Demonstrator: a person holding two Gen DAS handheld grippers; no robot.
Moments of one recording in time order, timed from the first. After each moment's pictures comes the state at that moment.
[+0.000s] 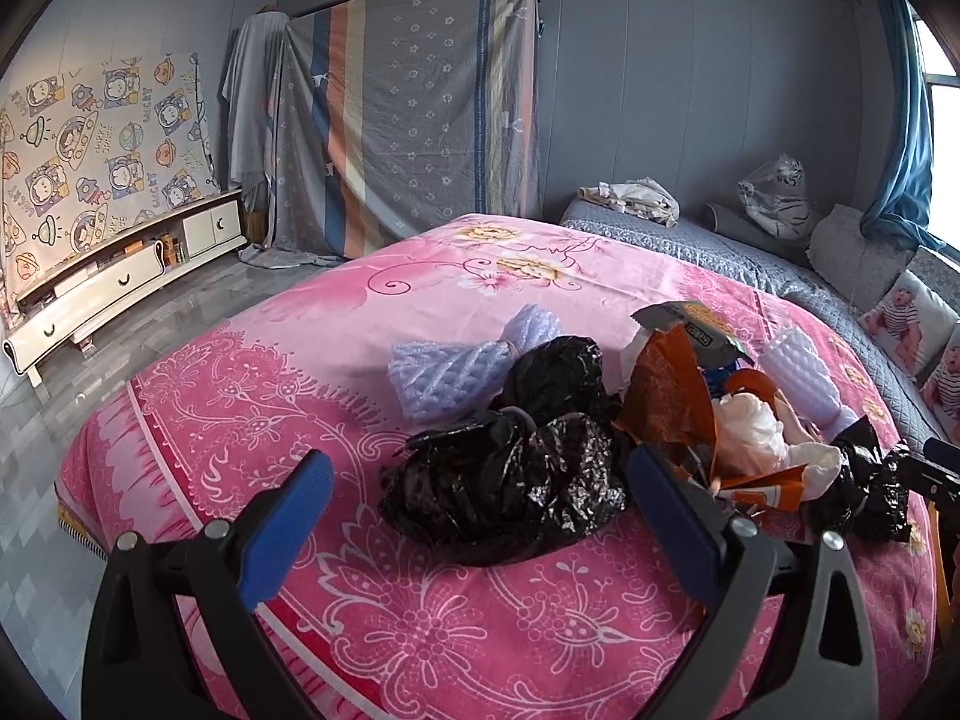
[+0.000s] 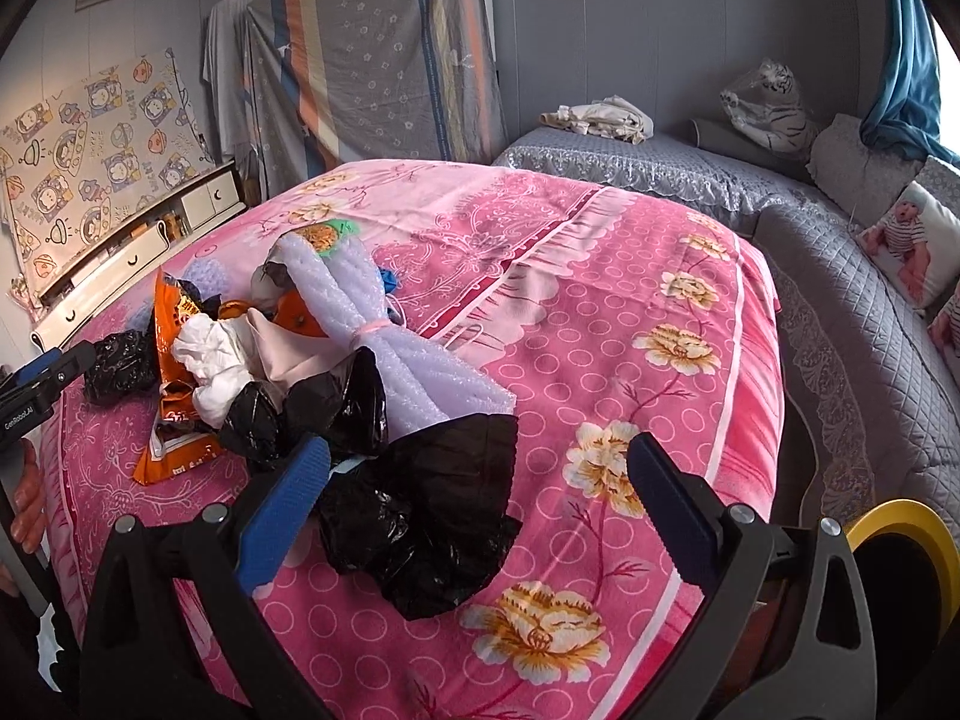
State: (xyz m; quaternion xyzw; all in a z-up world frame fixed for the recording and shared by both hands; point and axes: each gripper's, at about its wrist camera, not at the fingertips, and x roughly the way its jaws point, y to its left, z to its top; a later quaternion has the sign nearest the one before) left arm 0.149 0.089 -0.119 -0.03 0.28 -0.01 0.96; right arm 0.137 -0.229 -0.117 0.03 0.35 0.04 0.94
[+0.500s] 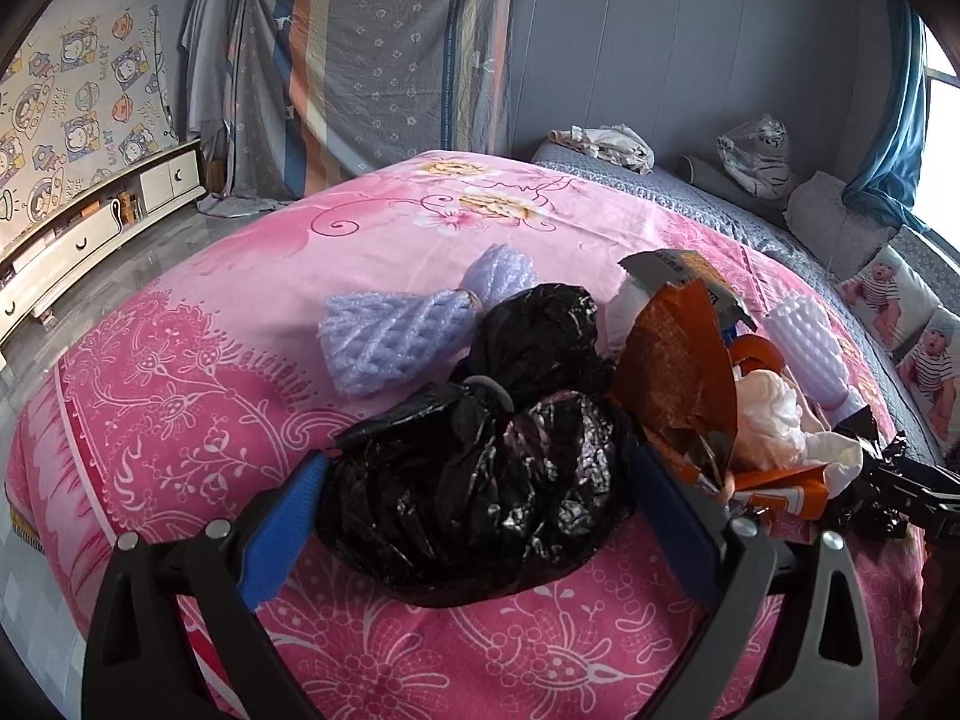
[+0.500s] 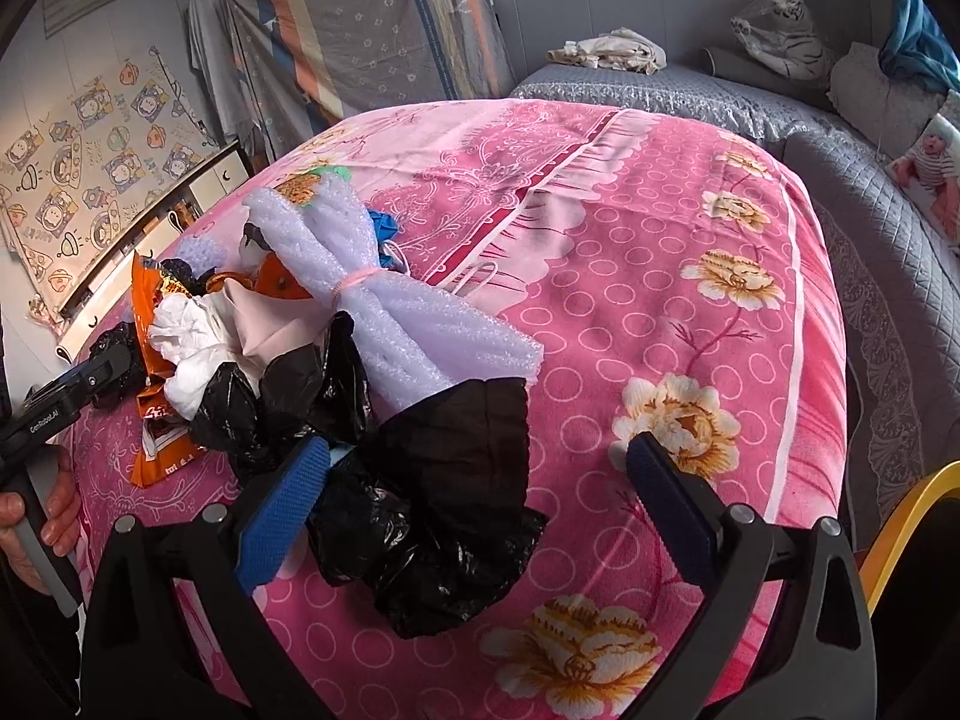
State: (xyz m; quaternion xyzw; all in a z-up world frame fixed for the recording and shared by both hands) left arm 0.193 0.081 -0.142 -0.04 0.35 -0.05 0.93; right arm 0.166 -0.232 -0.146 0.07 0.40 0.06 0.91
